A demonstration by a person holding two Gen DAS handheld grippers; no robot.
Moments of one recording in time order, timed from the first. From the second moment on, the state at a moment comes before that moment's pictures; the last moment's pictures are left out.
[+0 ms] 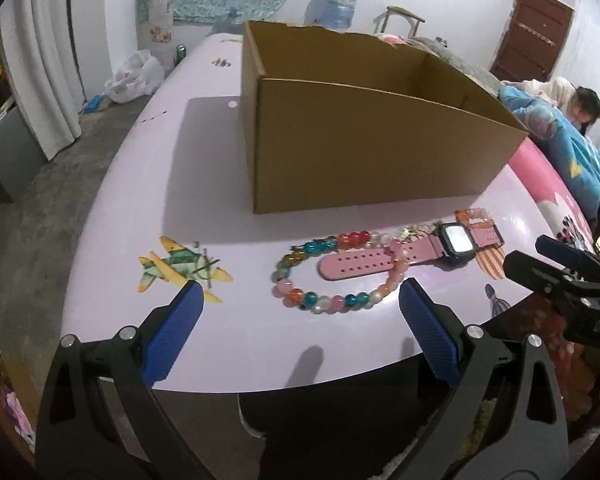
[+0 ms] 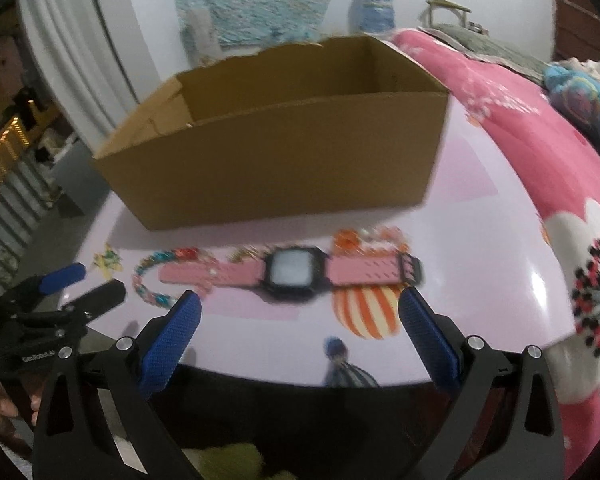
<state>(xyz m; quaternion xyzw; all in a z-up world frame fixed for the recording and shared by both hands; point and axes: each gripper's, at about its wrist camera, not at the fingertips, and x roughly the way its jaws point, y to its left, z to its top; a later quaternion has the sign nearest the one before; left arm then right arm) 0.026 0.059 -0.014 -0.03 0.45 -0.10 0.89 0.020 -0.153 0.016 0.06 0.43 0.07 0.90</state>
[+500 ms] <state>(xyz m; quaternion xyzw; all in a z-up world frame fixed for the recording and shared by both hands) 0.047 0.058 -0.020 -0.01 0.43 -0.14 0.89 0.058 -0.099 -0.001 0.06 0.47 0.17 0.86</state>
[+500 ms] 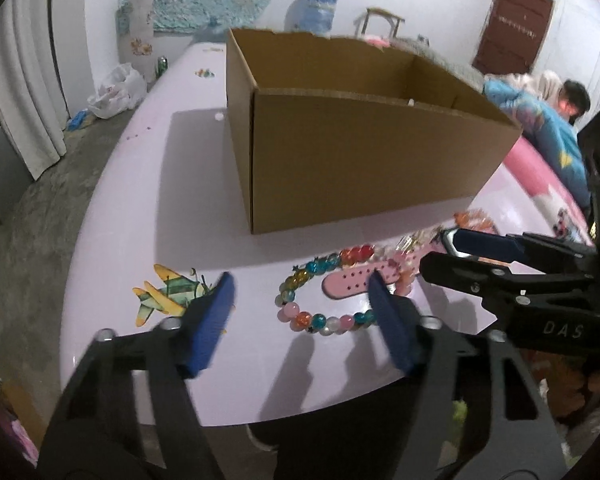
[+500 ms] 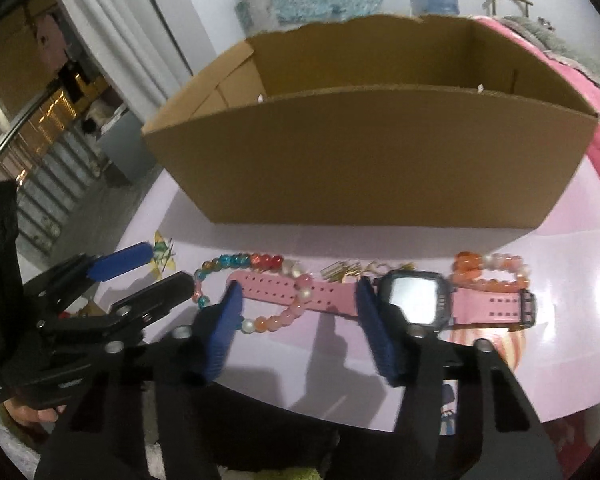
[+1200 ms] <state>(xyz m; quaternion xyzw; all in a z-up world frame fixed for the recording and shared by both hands) 0.065 0.041 -0.044 0.07 0.47 -0.13 0.87 0.076 -0.080 -0.027 0.01 0.49 0.18 0.85</state>
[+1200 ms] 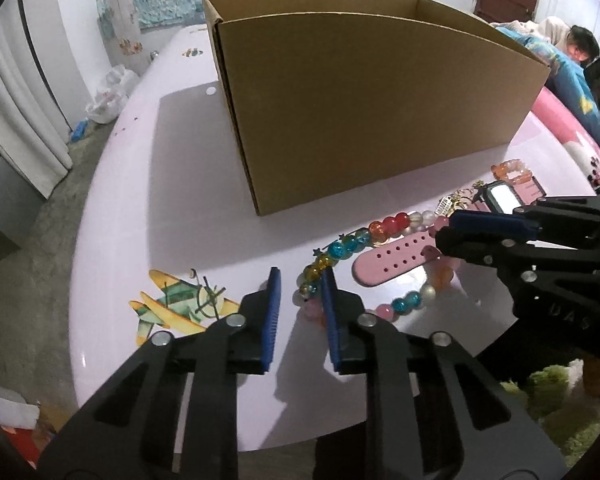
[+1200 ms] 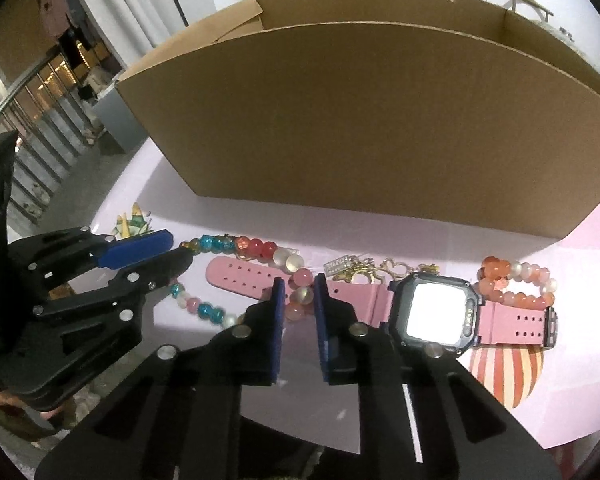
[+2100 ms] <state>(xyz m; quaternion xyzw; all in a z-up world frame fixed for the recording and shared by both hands) 0.032 0.028 0.088 0.03 0.35 -0.21 0.91 0.030 -0.119 0.081 0.04 0.38 0.20 0.90</state>
